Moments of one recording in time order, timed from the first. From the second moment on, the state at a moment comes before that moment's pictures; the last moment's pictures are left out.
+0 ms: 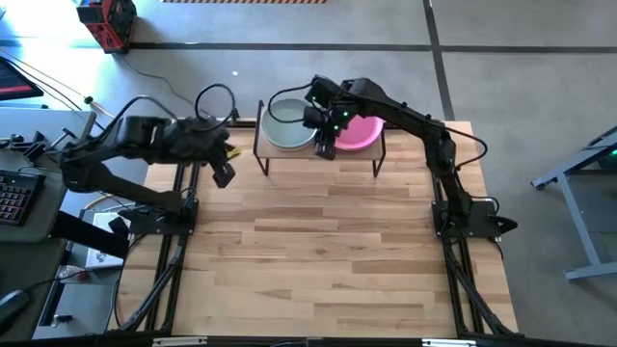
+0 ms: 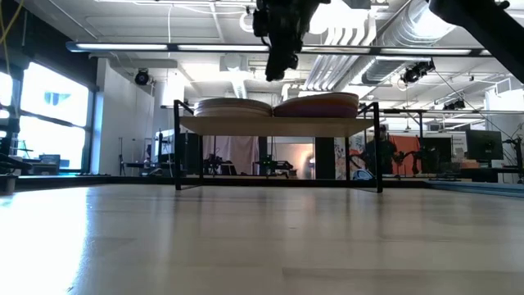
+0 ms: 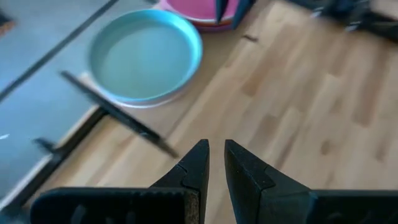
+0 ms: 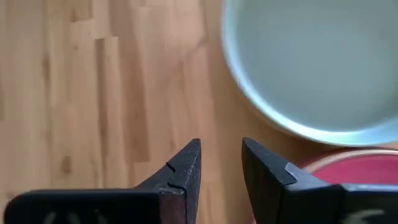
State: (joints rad) left arm 0.04 1.14 1.58 -1.29 -0.39 -0.38; right arm -0.40 2.12 2.36 -1.36 -0.21 -0.25
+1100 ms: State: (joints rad) left arm 0.04 0.16 0.28 -0.21 -0.13 -0.27; right arm -0.12 1.96 2.35 -1.35 -0.02 0.02
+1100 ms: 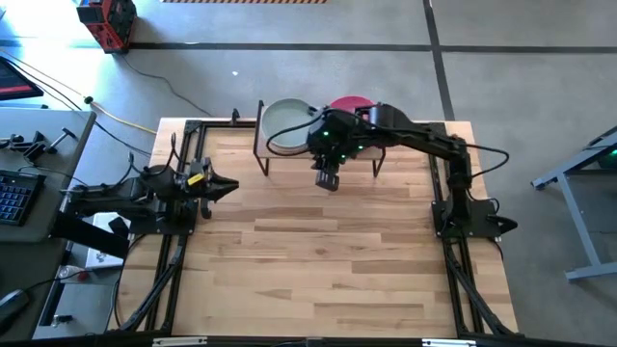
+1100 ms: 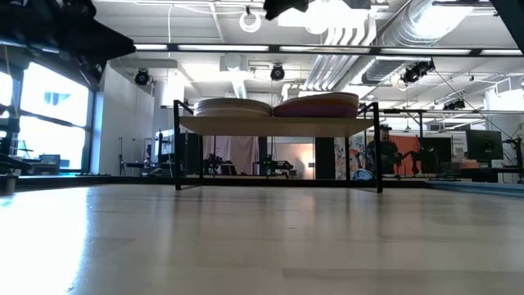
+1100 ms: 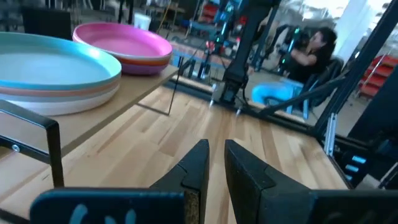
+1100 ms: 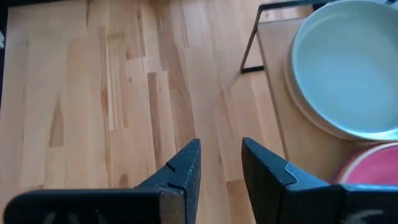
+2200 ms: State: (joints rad) left arm 0.04 0.02 0.01 0.02 -0.09 -0.26; right arm 0.15 1.43 2.22 -1.49 0.41 0.16
